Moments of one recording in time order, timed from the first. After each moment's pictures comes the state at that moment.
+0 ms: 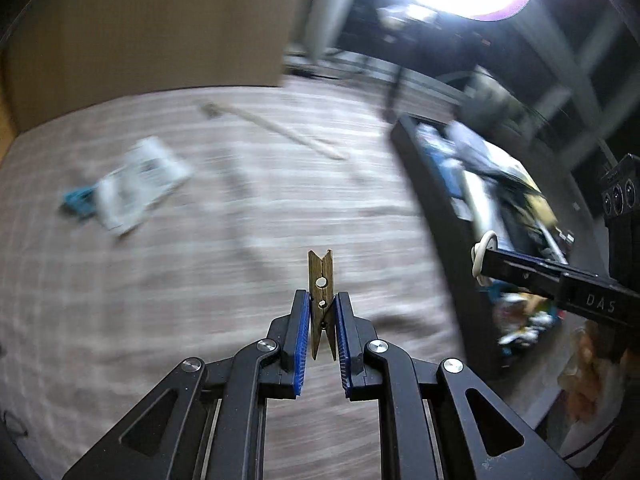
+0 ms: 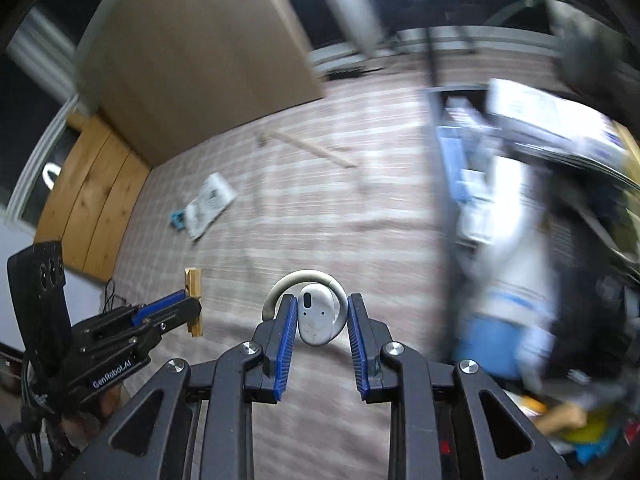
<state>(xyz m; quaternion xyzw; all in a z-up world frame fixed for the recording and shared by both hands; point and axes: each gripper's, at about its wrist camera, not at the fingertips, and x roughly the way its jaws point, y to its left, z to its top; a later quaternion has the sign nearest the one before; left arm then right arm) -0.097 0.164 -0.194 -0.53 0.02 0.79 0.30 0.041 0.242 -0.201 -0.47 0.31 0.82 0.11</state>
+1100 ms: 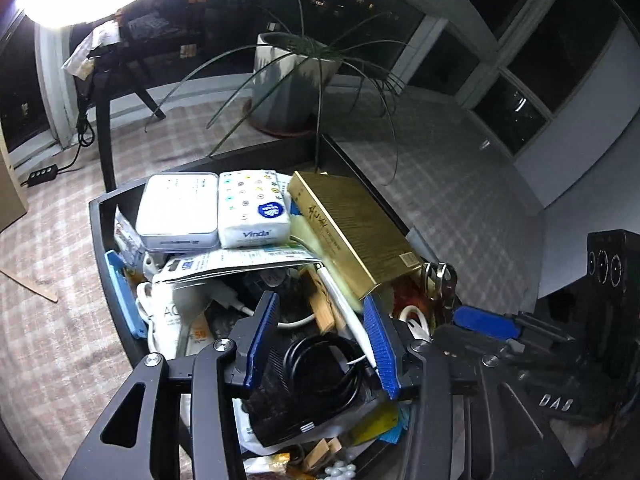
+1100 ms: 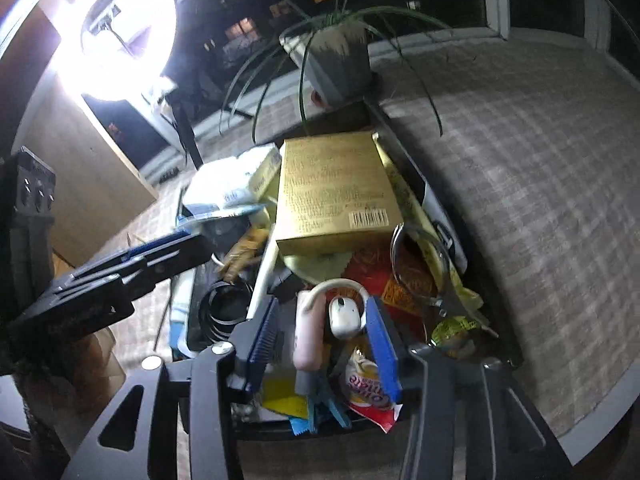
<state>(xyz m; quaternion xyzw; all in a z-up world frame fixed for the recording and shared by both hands) -0.058 0.452 -0.147 -0.49 0.07 0.73 0.47 0.238 0.389 -0.185 -0.40 0.36 0.79 0.29</state>
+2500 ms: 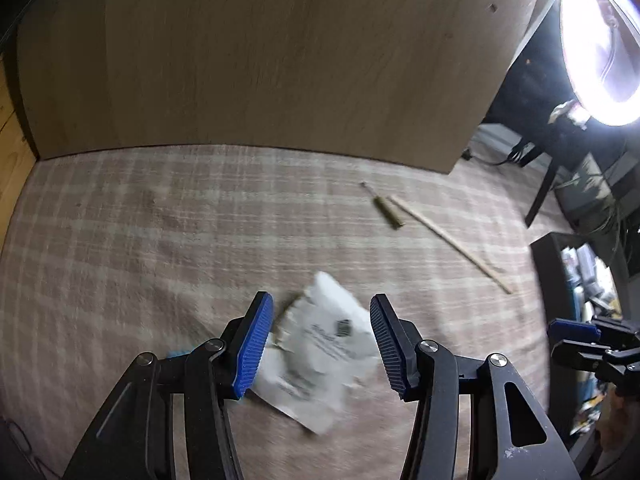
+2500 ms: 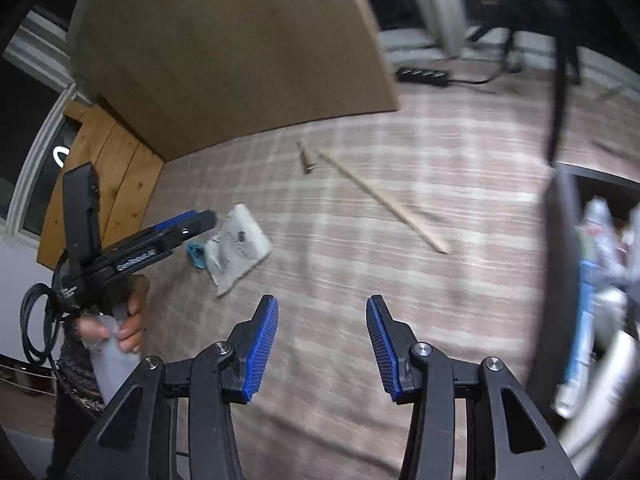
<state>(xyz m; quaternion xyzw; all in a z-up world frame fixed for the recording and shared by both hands) -0.322 0.044 -0.226 -0.54 0.00 0.82 0.20 -0.103 0.235 -0.235 -0.51 0.30 0.80 0.02</state>
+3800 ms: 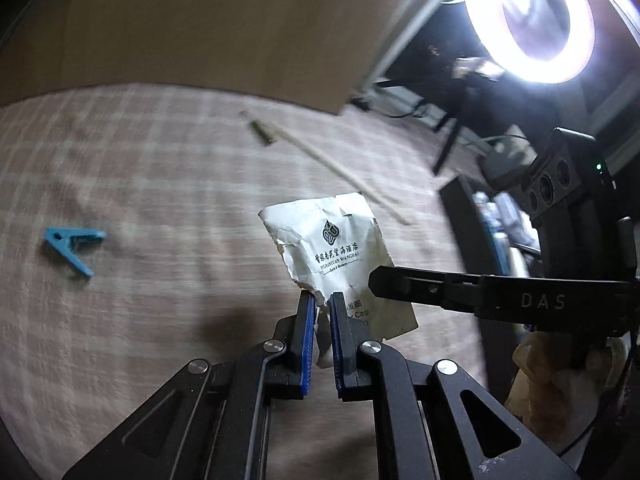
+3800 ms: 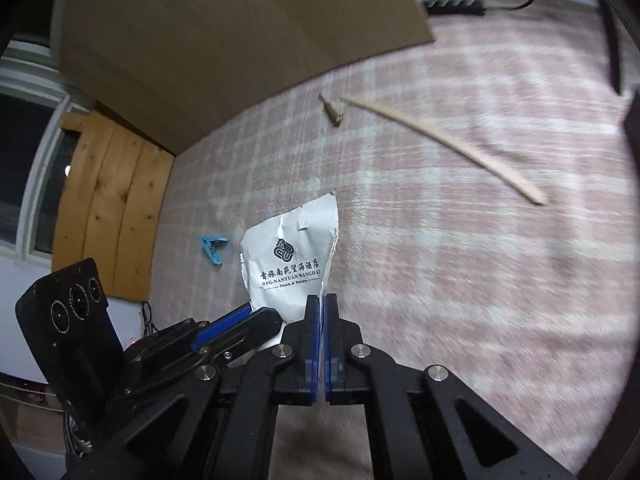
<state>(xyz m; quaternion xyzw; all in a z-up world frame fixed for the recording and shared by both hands) -0.203 0.097 -0.222 -0.53 -0.07 0.79 0.31 -0.121 0.204 -0.280 -0.51 0.38 0.77 0.00</state>
